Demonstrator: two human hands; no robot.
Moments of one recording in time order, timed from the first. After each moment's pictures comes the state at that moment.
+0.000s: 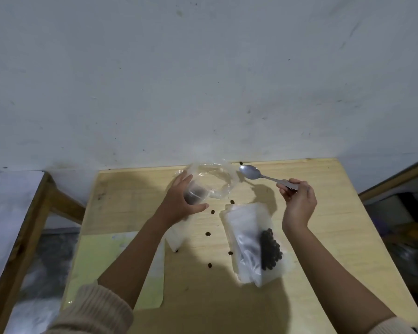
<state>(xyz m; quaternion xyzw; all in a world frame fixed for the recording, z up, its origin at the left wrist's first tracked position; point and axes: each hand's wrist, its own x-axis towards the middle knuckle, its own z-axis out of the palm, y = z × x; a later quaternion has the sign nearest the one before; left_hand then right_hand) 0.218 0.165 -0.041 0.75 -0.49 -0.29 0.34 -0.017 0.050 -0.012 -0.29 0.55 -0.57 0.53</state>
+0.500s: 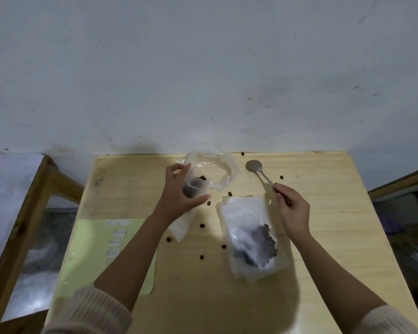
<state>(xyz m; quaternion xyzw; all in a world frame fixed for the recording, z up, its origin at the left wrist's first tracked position) 0.195 0.166 -0.046 0.76 -0.45 -0.27 0.39 -0.062 0.041 -0.074 -0.61 0.53 -0.35 0.47</state>
